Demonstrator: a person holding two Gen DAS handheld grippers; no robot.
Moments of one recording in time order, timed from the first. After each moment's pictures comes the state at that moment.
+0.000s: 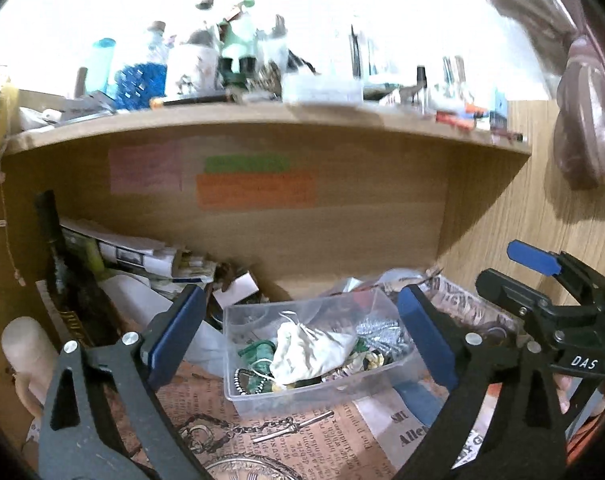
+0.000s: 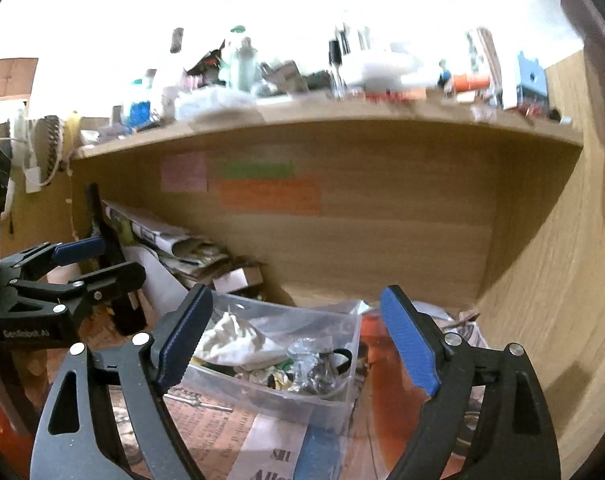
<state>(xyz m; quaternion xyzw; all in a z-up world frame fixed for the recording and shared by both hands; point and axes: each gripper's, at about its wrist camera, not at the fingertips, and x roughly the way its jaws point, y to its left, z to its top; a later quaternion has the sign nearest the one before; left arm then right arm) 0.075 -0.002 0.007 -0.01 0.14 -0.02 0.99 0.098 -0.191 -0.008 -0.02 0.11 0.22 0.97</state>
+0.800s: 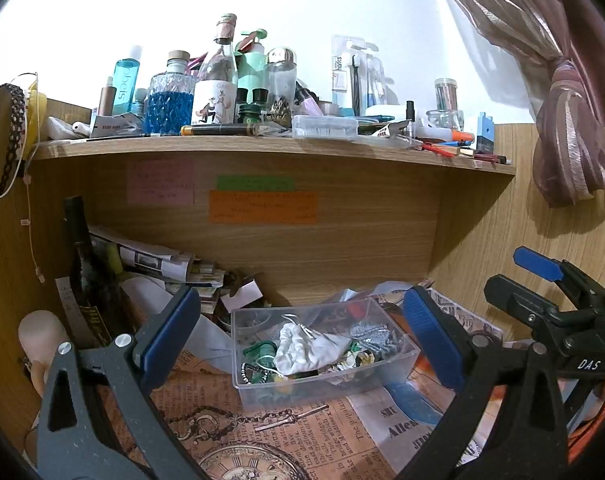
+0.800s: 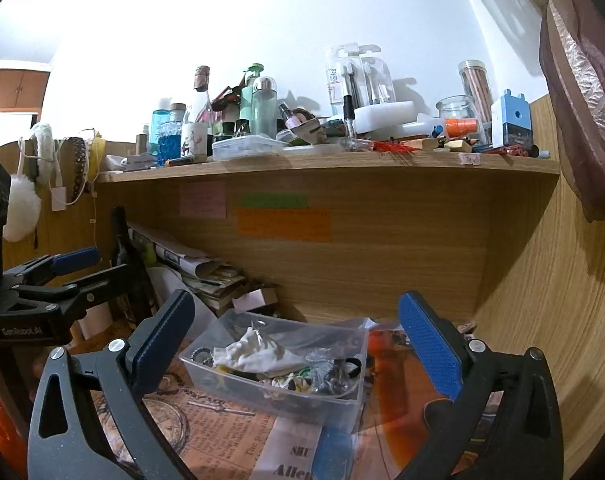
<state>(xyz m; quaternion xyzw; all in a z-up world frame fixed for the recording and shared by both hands) 0.034 0.003 0.014 -0.02 0.11 -0.02 0.99 0.060 -0.194 0.002 0.00 0.07 0.23 0.97</state>
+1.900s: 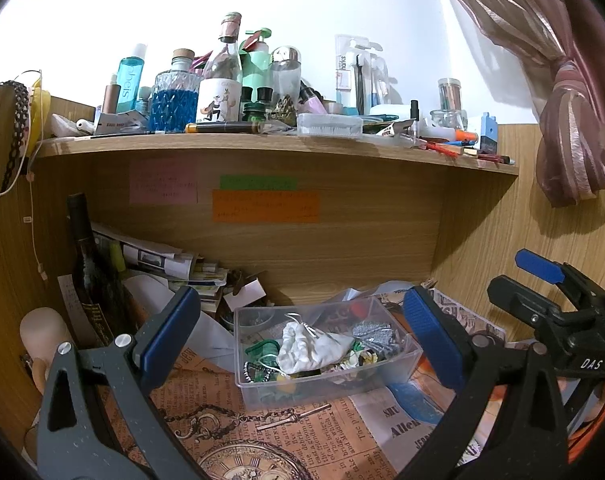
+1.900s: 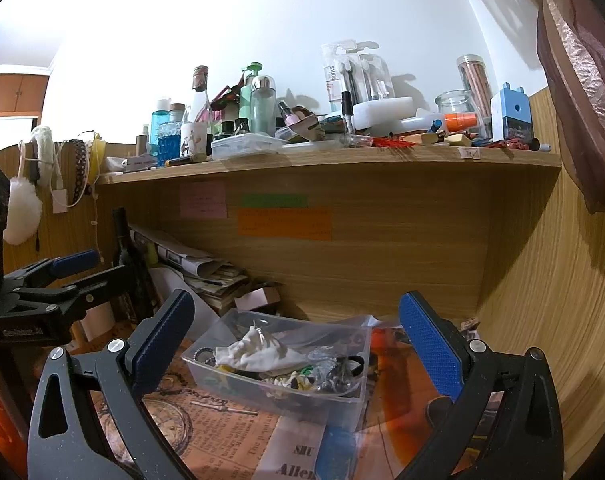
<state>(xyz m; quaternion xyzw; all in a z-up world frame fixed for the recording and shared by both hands) 0.035 0.008 0.013 -0.02 0.11 -0.03 0.99 0.060 -0.193 0.001 0.00 0.07 0.23 0.97</state>
